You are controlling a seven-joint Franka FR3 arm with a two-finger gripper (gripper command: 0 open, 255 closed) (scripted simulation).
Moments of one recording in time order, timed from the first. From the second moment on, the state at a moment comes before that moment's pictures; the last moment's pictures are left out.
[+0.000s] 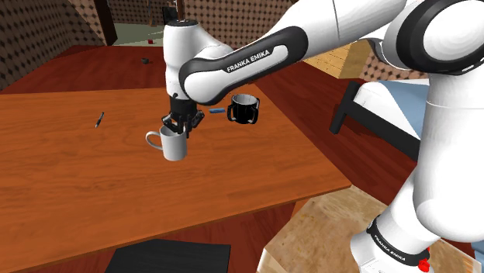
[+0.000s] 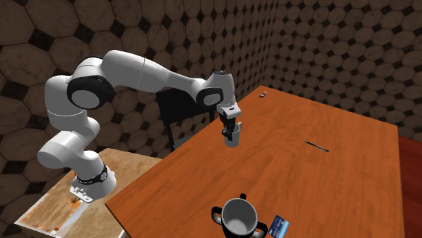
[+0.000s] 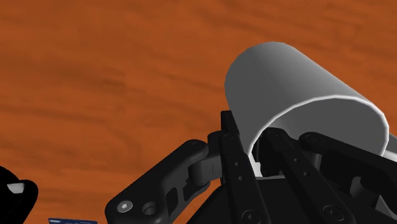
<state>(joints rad) 0.09 0.38 0.41 -1.72 -0.29 2.20 0.80</state>
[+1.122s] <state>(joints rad) 0.09 0.32 0.43 -1.57 -0.24 2.00 0.76</state>
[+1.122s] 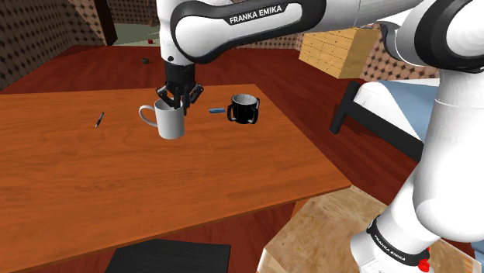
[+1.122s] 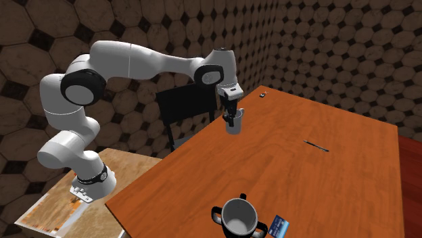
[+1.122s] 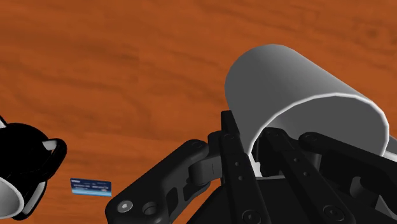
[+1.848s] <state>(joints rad) 0.09 0.31 0.43 -1.45 -0.22 1.88 0.73</state>
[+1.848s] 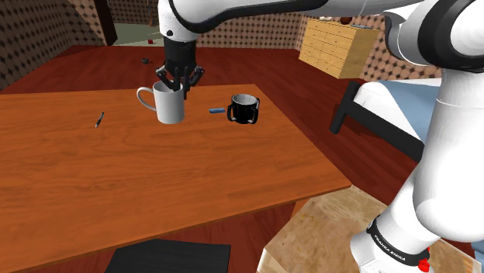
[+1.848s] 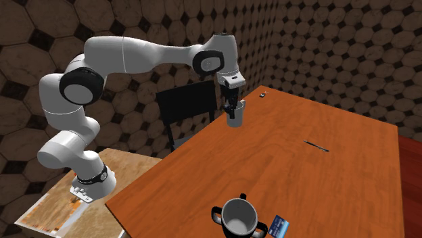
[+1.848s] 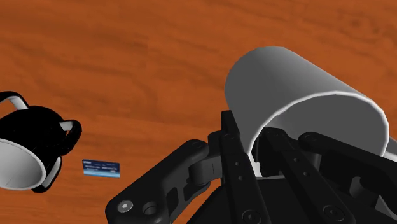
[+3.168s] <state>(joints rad) -0.20 0.30 0.31 -1.41 -0.12 1.87 0.29</state>
